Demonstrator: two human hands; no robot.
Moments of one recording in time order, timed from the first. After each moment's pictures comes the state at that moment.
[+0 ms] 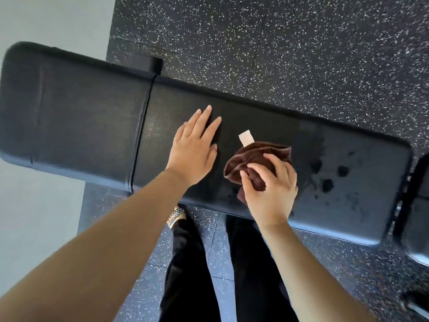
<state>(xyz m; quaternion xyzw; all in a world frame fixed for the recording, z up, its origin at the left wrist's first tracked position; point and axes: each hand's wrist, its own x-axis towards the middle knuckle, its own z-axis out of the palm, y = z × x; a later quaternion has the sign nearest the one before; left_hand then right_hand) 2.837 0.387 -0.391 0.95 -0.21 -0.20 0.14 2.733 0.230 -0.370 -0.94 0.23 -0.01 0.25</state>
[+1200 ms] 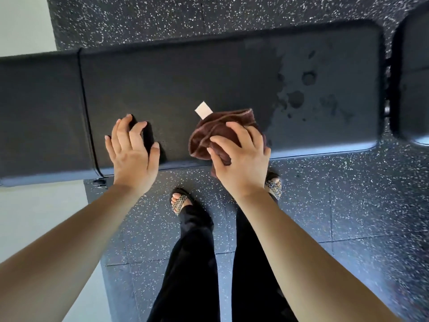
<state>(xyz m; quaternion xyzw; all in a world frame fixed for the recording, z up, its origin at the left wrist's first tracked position) 2.757 0.440 -0.406 0.97 -0.16 -0.12 0.15 2.657 0.249 -0.389 -0.94 0.24 -0.05 0.25</state>
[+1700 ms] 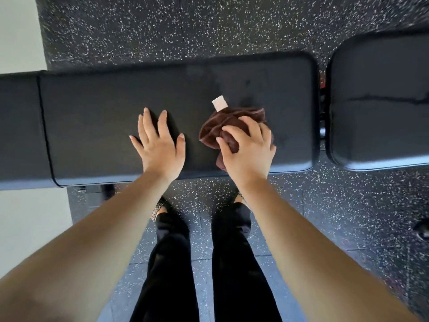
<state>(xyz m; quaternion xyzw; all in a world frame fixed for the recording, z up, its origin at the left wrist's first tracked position) 2.729 0.261 -0.396 0.97 -0.08 -0.18 0.11 2.647 0.109 -0.377 -0.90 0.32 0.00 0.29</state>
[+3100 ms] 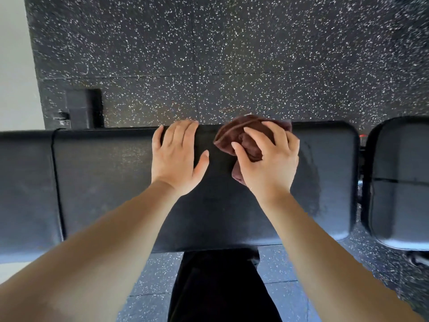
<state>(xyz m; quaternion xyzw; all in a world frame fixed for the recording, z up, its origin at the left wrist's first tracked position) 2.870 0.261 -0.413 0.95 -0.28 -0.13 0.09 2.789 0.102 -0.390 -0.91 0.33 -0.06 0.23</state>
